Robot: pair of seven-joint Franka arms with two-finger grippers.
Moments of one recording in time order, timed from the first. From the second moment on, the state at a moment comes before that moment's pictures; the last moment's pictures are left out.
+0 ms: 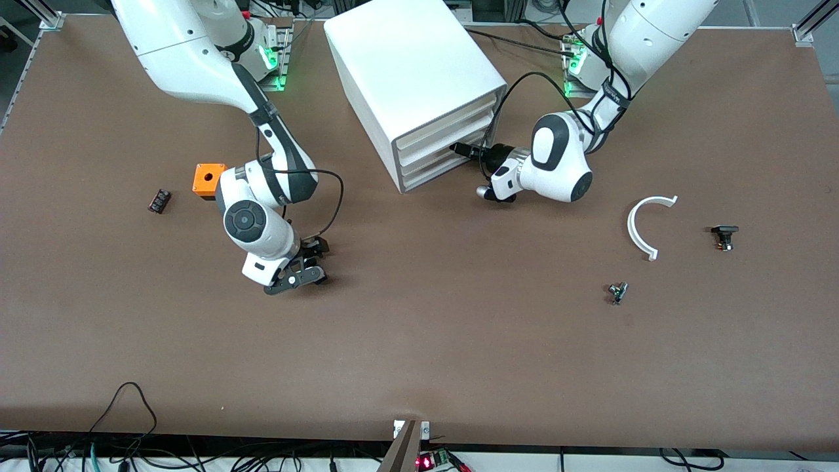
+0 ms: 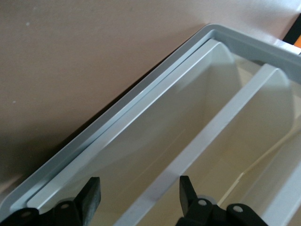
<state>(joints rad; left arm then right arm) -0.07 0.51 -0.48 -2.22 -1.01 2.15 0.29 0.35 0.67 0.02 -1.73 -0.02 2.36 0.02</state>
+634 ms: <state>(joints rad) -0.02 0.49 -0.43 -2.18 -1.02 2.19 0.34 0.35 0.68 0.04 -1.70 0.00 2.37 0.02</state>
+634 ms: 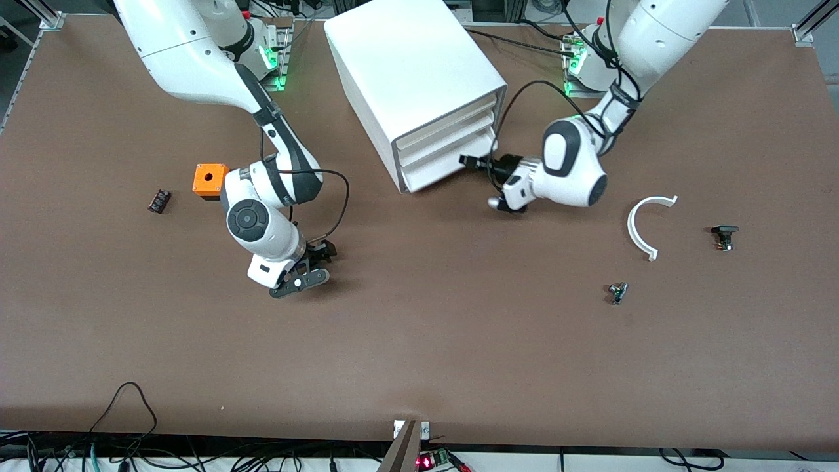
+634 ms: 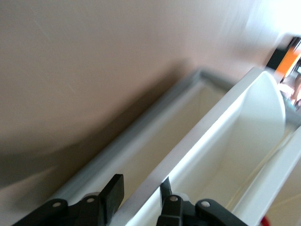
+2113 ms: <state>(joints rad) 0.21 -0.01 -0.18 -1.83 -0.23 1.85 0.27 0.35 0.72 0.06 -1.62 0.01 2.37 -0.04</state>
